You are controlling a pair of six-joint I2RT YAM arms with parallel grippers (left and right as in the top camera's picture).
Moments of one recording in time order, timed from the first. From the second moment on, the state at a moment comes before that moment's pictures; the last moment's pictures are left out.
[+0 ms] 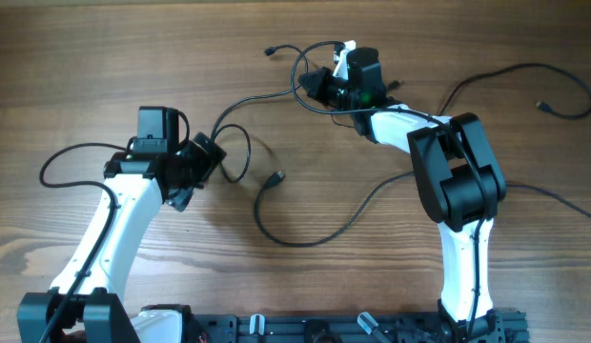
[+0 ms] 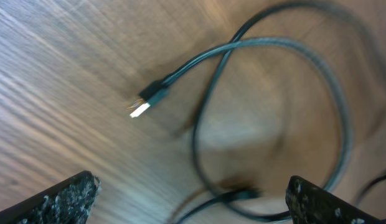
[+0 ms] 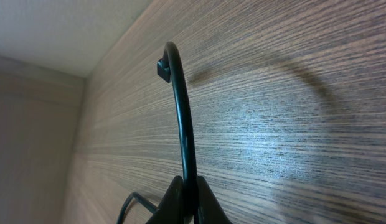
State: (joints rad) left arm -0.03 1.42 0.89 -0.68 0.16 -0.93; right arm 0.34 2.29 1.36 0.40 -0.48 0.81
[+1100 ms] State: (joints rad) left arm -0.24 1.52 0.89 -0.37 -0.01 -0.35; right arm 0.34 2.29 1.36 0.37 -0.50 0.81
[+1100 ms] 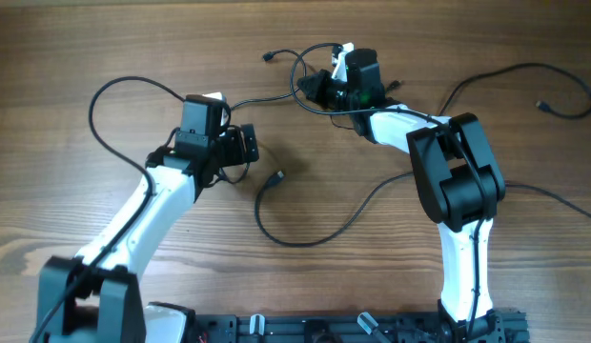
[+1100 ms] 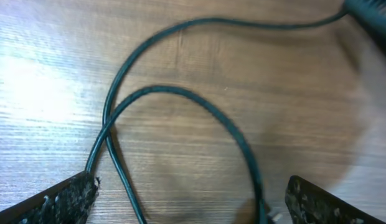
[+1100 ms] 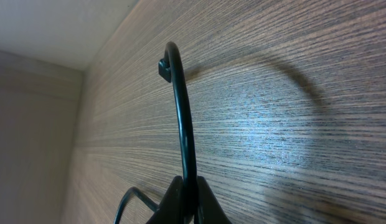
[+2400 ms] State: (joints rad) left arm -0.17 1.12 0.92 -0.42 -0.49 -0.57; right arm 0.23 2.17 1.36 0.40 -0.53 0.81
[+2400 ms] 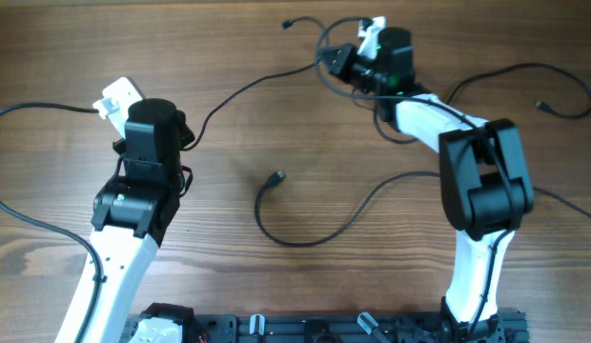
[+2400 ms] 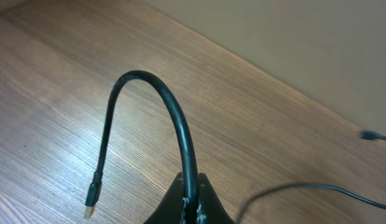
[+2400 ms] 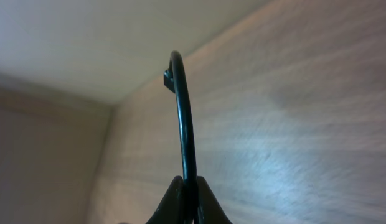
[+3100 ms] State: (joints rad) left arm -0.20 1.66 0.94 0.33 -0.26 -0.96; right arm -0.15 2.15 1.36 0.45 -0.50 0.97
